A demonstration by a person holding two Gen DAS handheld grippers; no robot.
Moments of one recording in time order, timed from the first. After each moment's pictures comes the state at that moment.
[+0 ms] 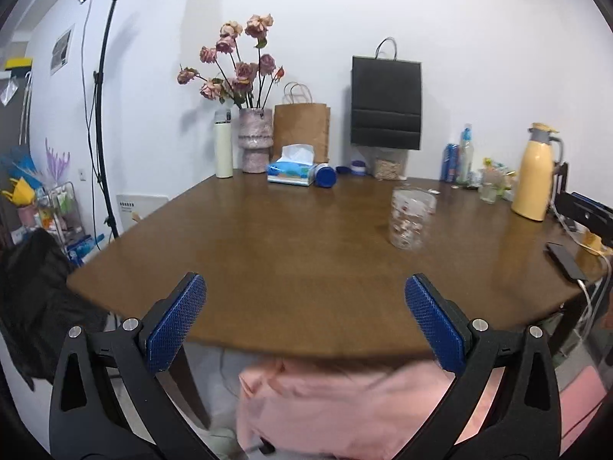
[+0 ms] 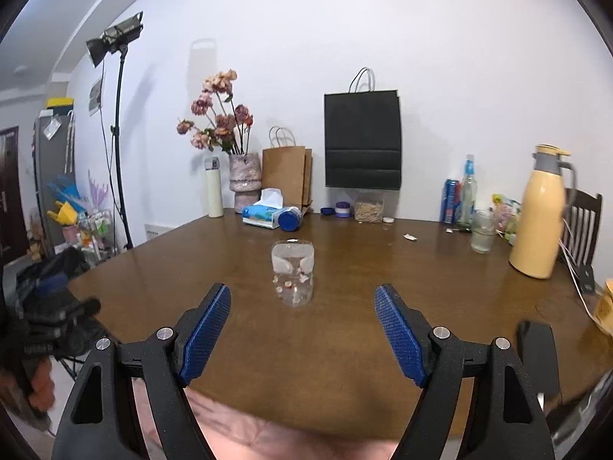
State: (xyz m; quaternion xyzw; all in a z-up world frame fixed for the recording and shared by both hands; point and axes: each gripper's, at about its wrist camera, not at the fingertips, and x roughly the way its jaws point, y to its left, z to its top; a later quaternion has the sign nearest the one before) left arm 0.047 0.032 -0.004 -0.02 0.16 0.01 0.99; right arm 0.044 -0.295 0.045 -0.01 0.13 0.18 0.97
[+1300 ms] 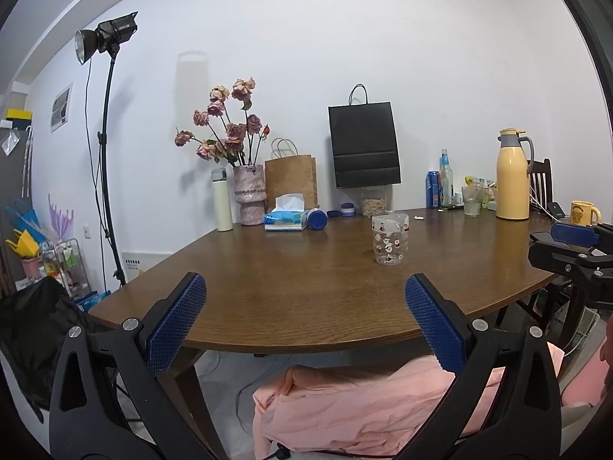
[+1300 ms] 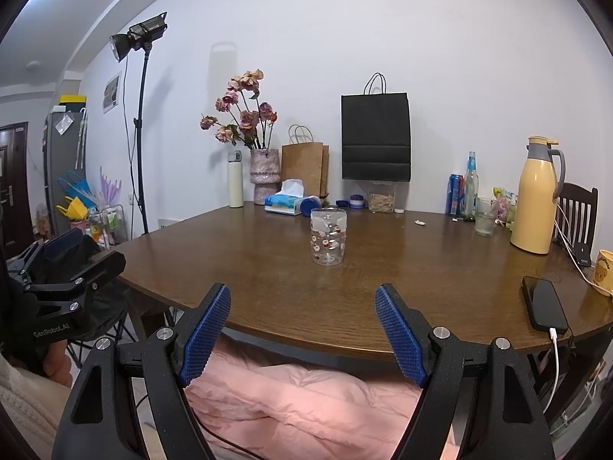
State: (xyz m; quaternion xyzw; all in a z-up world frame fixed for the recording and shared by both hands) left arm -0.016 0.014 -0.014 0.04 0.06 0.01 1.00; right arm -0.034 -0.272 -0.002 -0.02 0.12 0.19 0.97
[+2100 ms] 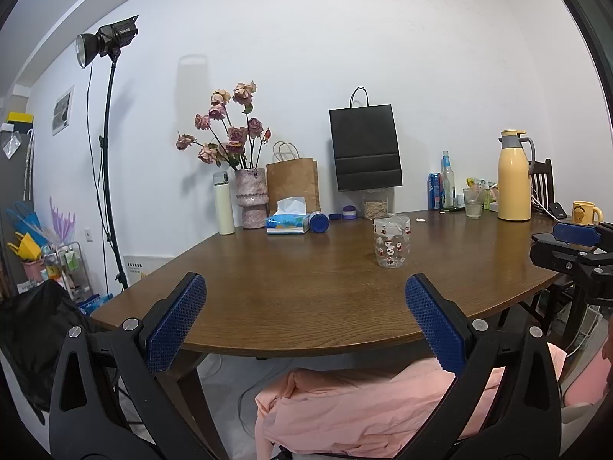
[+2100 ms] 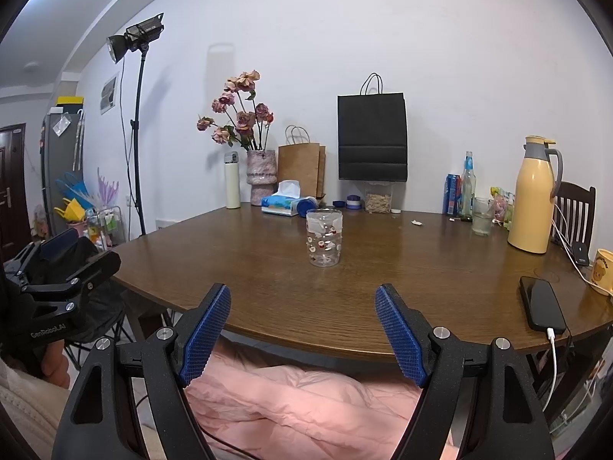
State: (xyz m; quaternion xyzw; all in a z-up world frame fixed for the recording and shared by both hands) left arm -0.018 0.015 -0.013 0.04 0.06 0.01 1.00; right arm -0.034 -0.274 -0.001 -0.02 0.12 0.19 0.97
